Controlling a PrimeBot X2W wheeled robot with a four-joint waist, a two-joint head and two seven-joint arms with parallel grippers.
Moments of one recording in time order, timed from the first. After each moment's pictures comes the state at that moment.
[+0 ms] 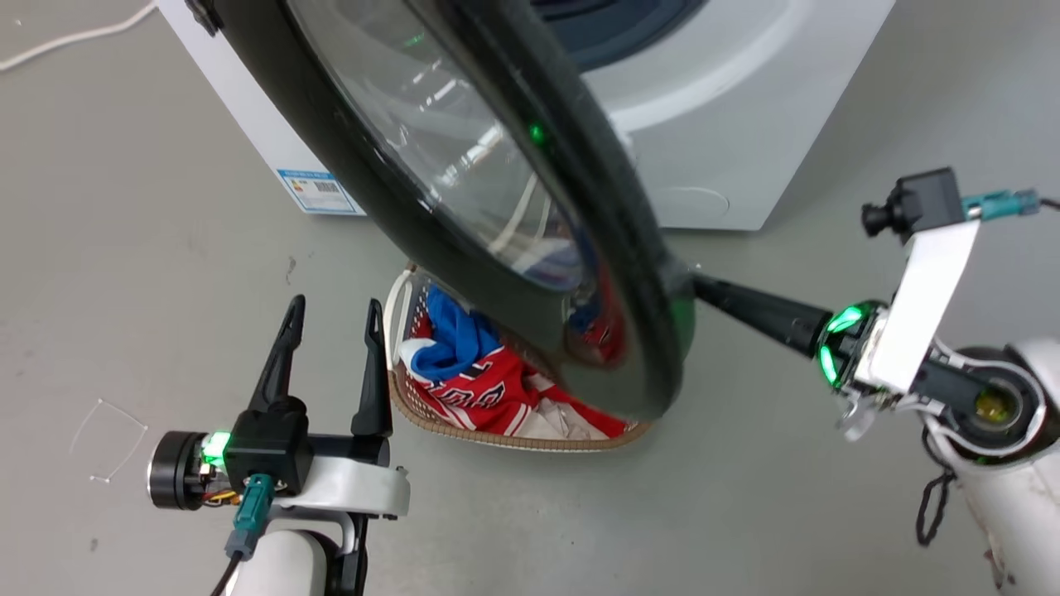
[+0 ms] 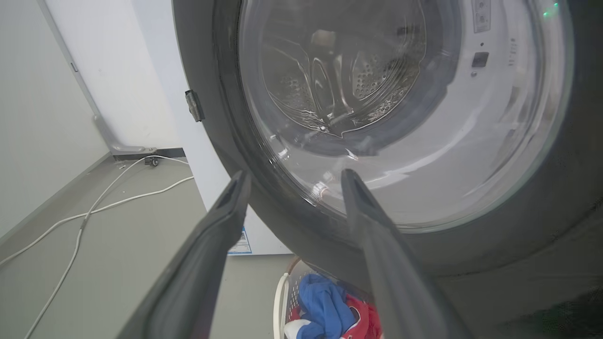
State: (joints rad) left arm -0.15 0.05 -0.08 0.05 -0.01 0.03 -0.26; right arm -0.53 -0.38 0.36 0.10 1.62 0.13 0.68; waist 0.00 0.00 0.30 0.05
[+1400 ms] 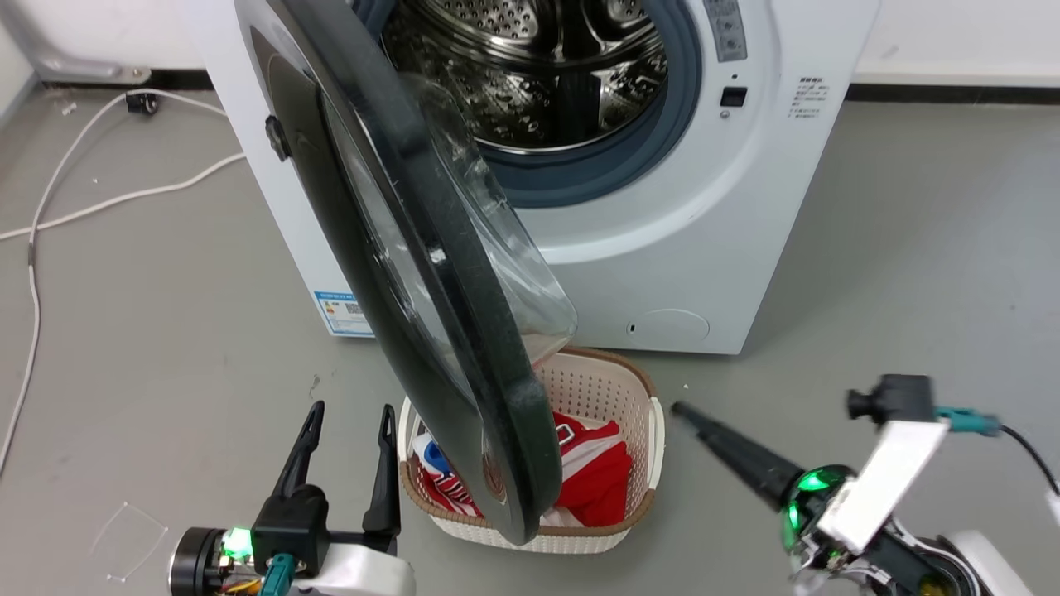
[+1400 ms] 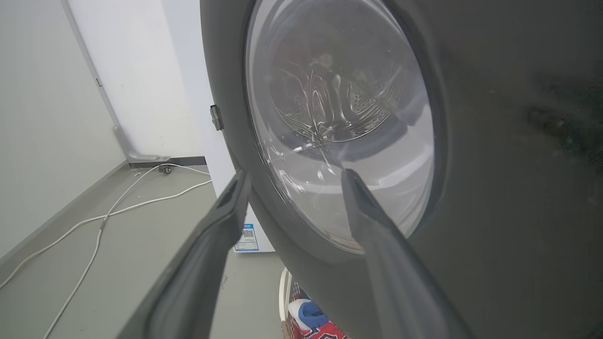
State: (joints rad) left arm 0.02 0.05 -0.10 0.08 -0.01 0.03 -0.26; right arm -0.15 -0.30 0.38 0.00 1.62 0.13 0.43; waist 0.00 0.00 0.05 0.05
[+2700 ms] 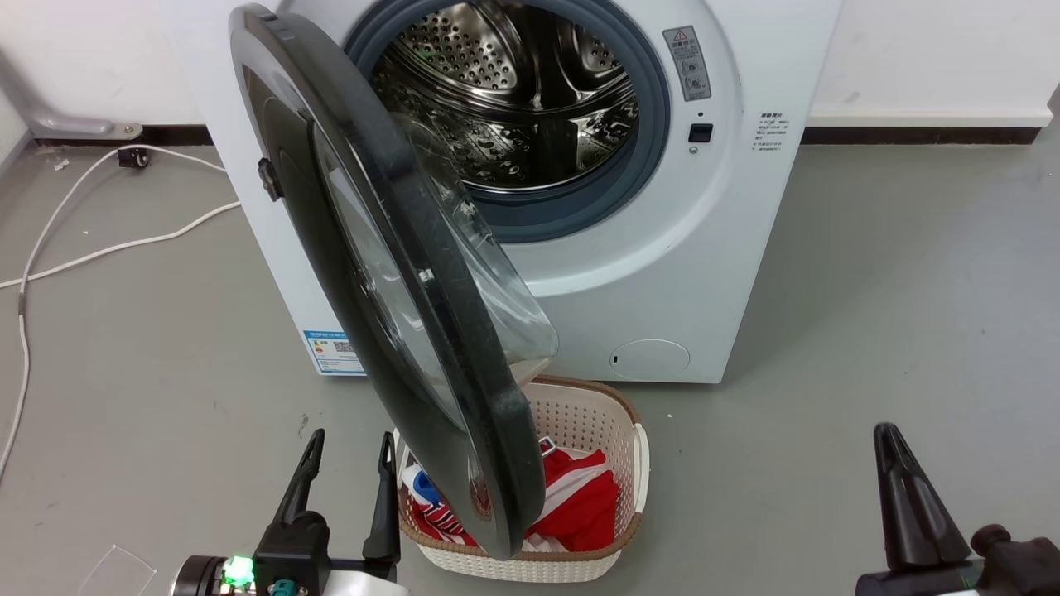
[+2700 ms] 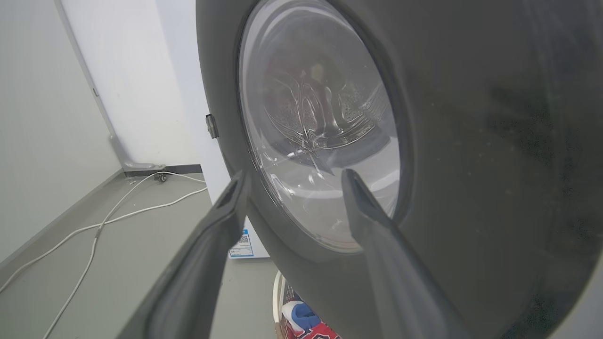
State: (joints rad) left arm 0.08 0.05 -0.11 0.07 -0.01 0.04 -0.26; right arm 0.18 -0.05 -0.01 -0.13 0.04 0.13 -0.26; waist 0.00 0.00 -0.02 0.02
